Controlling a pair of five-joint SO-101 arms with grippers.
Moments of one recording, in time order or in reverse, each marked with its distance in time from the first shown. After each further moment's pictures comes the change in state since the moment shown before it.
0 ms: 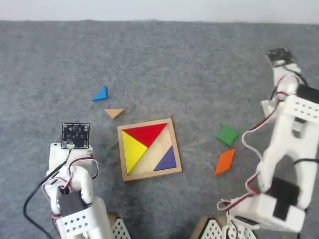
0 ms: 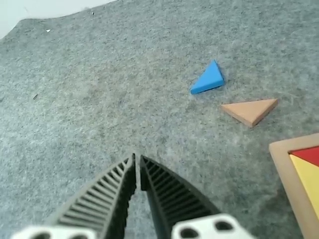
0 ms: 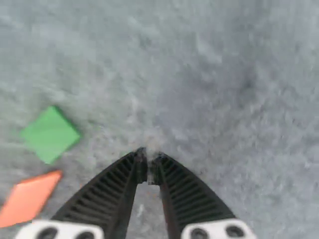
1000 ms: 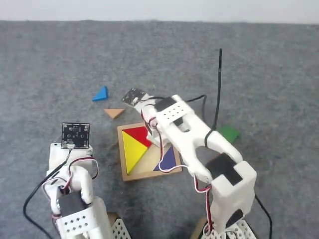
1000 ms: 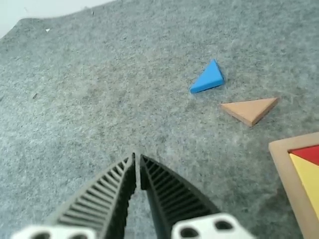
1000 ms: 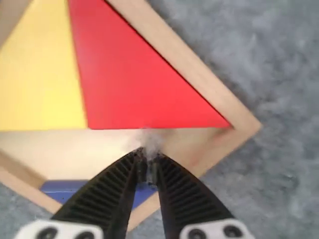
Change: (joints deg) left arm 0.0 0.0 0.0 0.0 0.0; right arm -57.2 20.2 0.2 -3.8 -14.2
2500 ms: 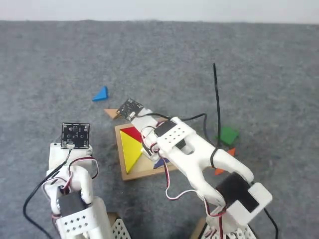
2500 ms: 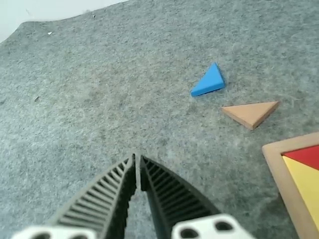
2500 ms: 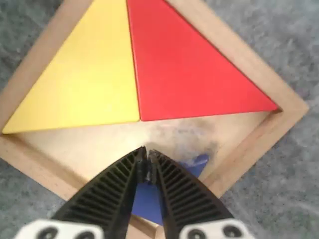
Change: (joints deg) left arm 0.1 0.0 0.0 -0.5 0.0; right arm -6.5 -13.9 20.9 -16.5 -7.2
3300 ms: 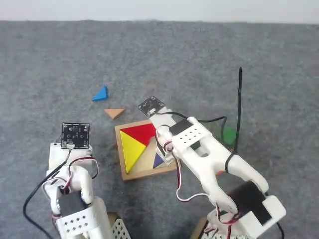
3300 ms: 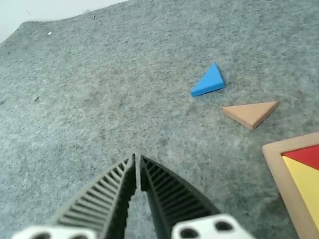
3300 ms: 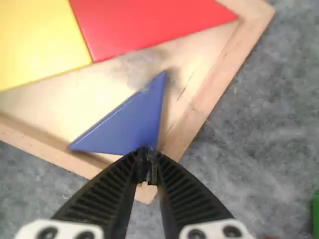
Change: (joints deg) left arm -0.1 0.0 0.0 0.0 0.0; right arm 5.5 -8.1 6.5 7.2 -5.0
